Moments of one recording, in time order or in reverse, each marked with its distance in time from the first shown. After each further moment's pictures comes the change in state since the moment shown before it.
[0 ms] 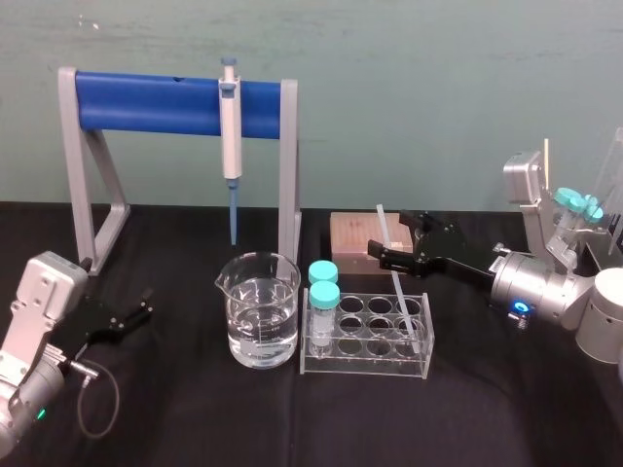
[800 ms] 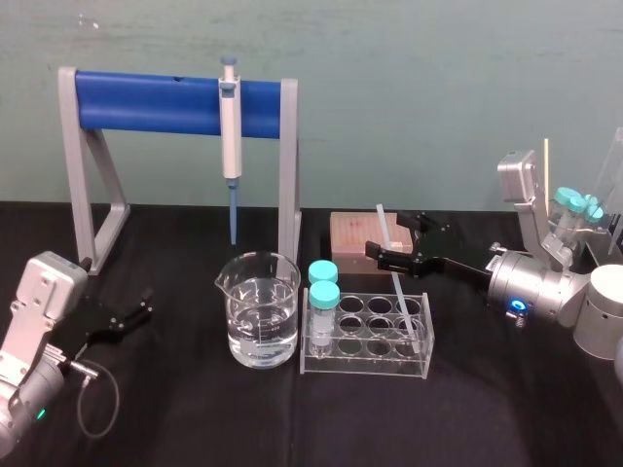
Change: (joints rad) left arm 0.000 0.000 0.000 0.000 0.000 0.000 0.000; right arm 0.034 -0.022 0.005 0.066 -0.023 -0.010 0.019
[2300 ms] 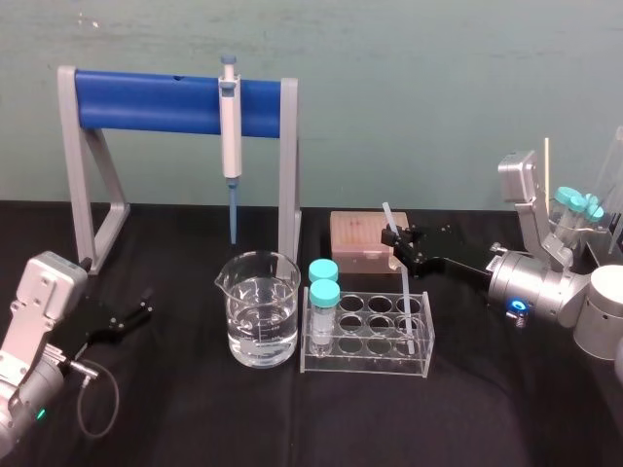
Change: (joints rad) left arm 0.000 0.000 0.000 0.000 0.000 0.000 0.000; right arm -0.002 0.001 0.000 -0.002 0.002 -0.001 -0.001
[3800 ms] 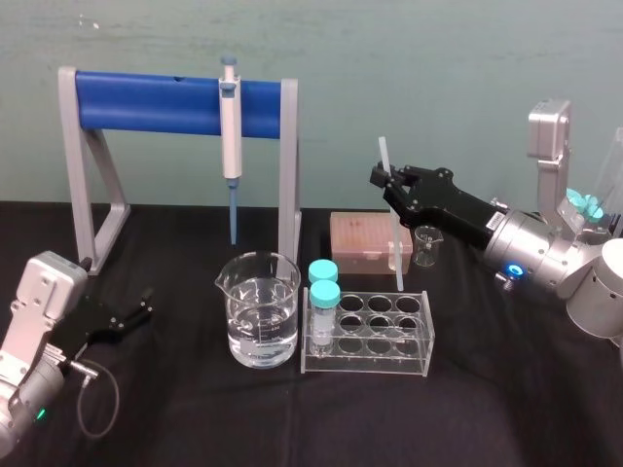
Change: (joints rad) left arm 0.000 0.000 0.000 0.000 0.000 0.000 0.000; right arm -0.117 0.050 0.039 -0.365 0.116 0.063 -0.065
